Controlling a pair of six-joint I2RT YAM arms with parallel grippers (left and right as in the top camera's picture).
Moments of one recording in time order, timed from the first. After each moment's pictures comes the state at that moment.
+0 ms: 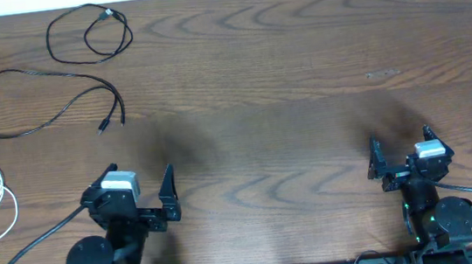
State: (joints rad) left arm -0.10 0.22 0.59 -0.60 0.07 -0.04; right arm 0.03 0.01 0.01 -0.07 -0.05 -0.01
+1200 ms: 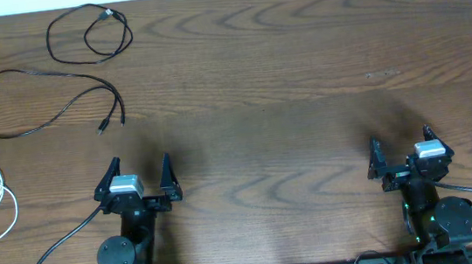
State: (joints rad) left arm 0.03 0.01 0.04 -0.02 0.11 -0.10; right arm 0.03 0.01 0.01 -0.07 -0.05 -0.01
